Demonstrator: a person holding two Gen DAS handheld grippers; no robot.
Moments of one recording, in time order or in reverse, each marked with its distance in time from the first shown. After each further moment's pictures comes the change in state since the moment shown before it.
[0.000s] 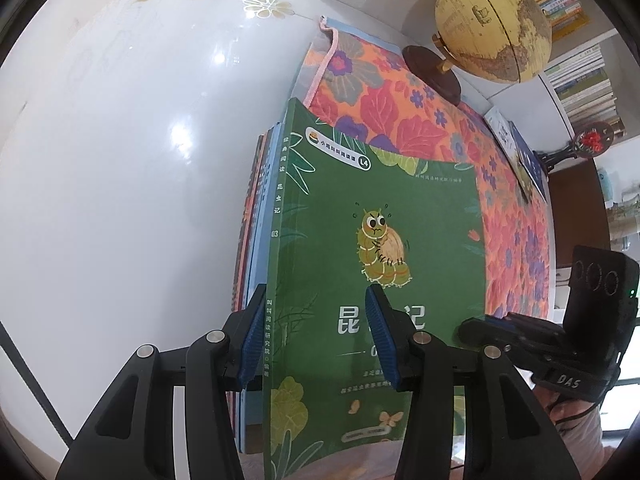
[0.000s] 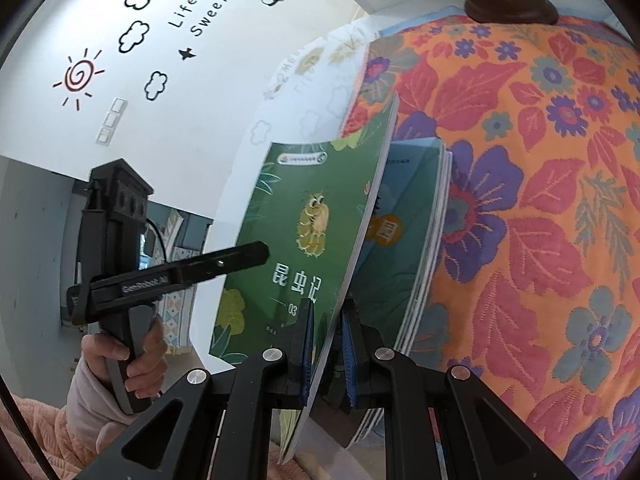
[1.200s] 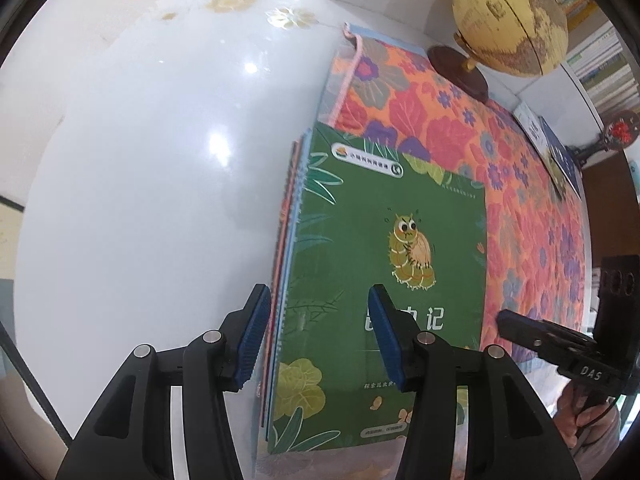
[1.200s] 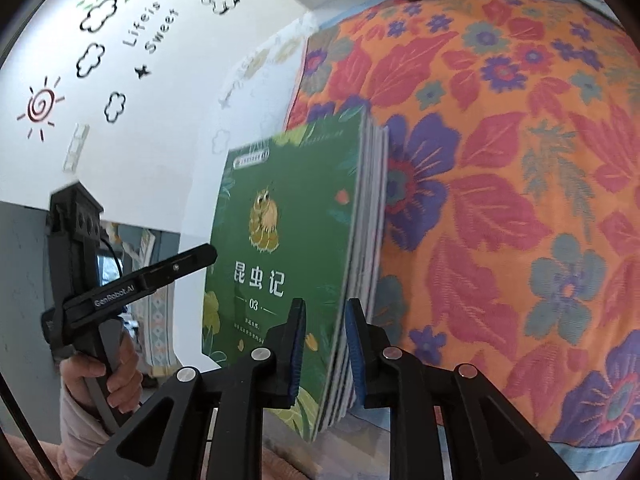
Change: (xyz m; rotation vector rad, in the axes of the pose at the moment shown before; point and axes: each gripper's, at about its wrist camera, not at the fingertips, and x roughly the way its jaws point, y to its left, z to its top) left arm -0.012 -0.008 -0.005 0.010 -0.033 0.173; right arm -0.023 -0.023 -0.018 0.138 -0.044 -0.090
